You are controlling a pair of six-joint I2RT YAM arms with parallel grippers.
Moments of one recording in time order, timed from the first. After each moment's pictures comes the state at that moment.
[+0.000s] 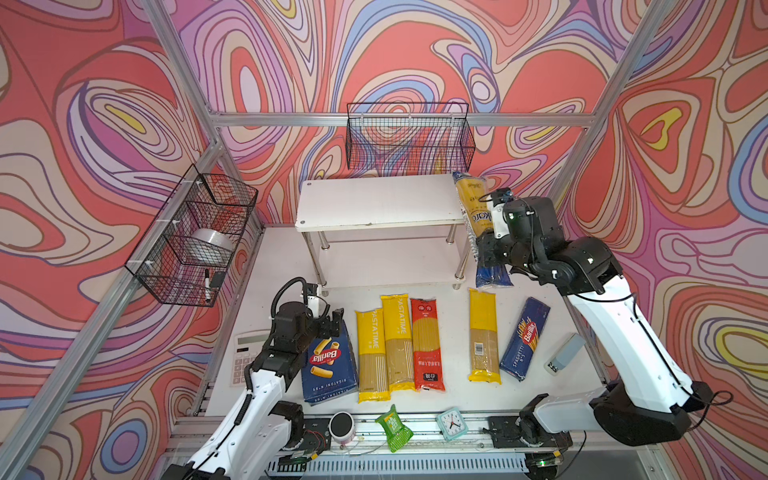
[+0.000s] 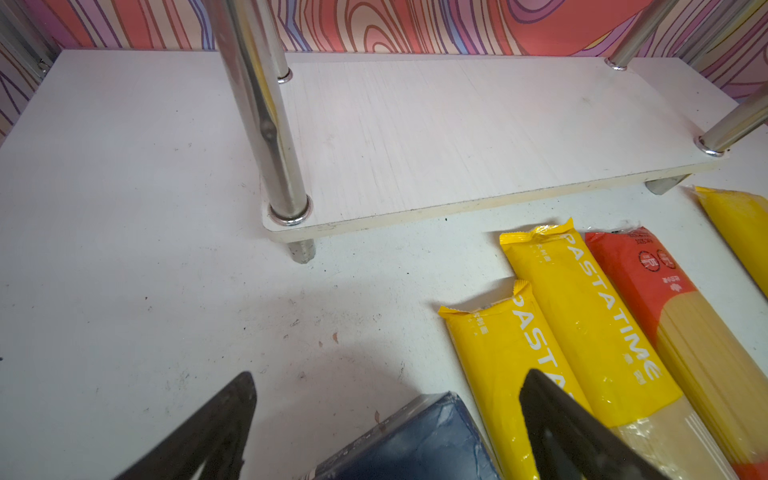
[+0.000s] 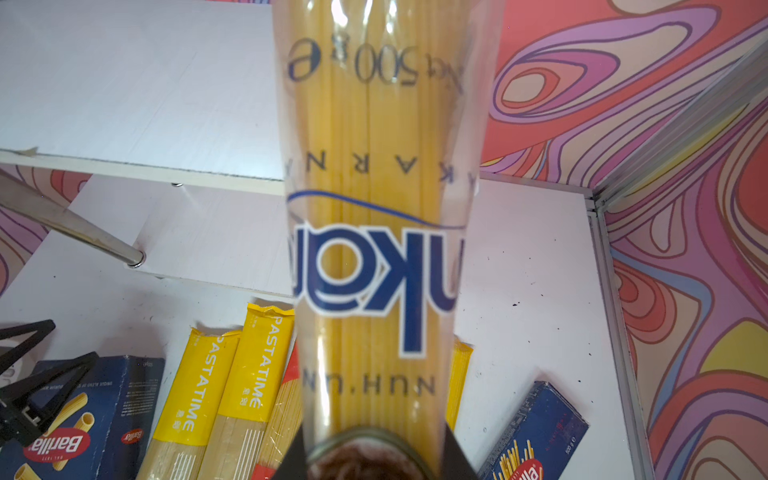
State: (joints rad) left arm -0.17 0.81 0.40 -0.11 0.09 -0.10; right arm 0.50 1.41 1.91 -1.16 0.25 0.23
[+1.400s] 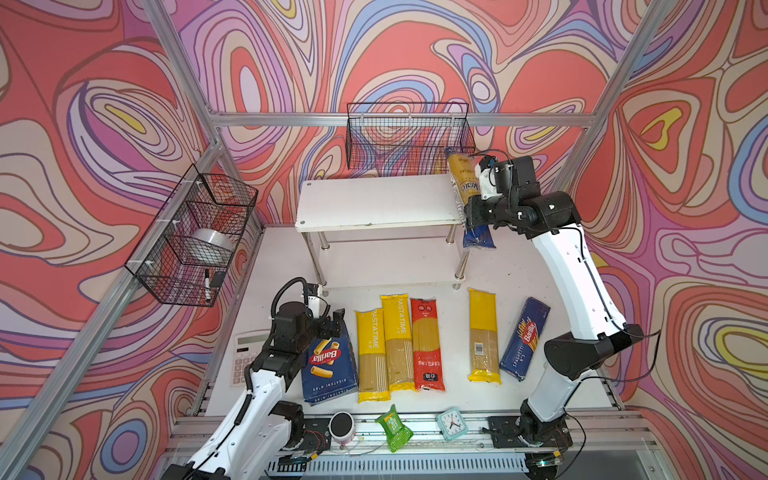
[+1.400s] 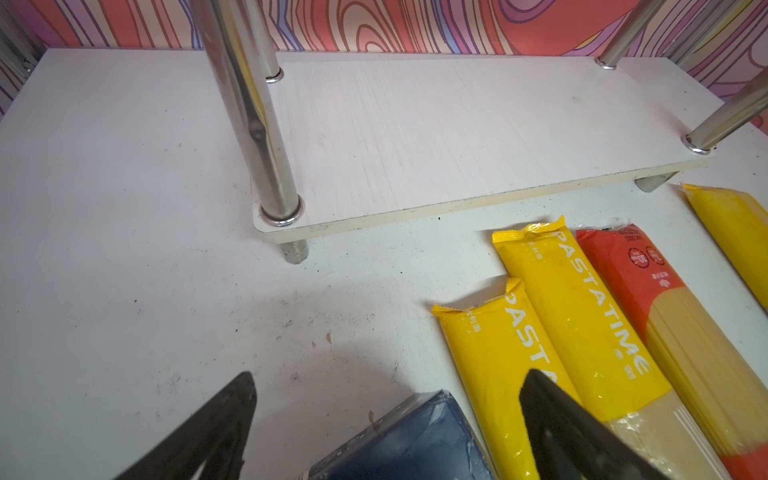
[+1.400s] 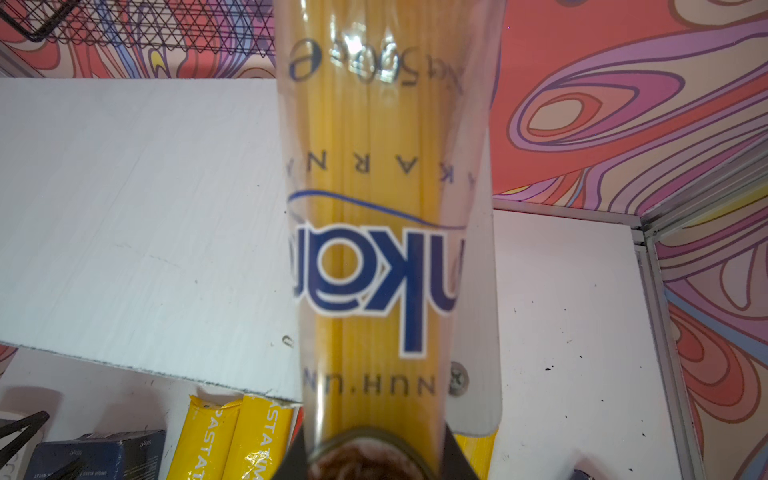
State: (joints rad) left arm -0.17 0.82 0.40 -0.11 0.11 -0.10; right arm 0.34 1.78 2.29 -1.16 0.06 0.17
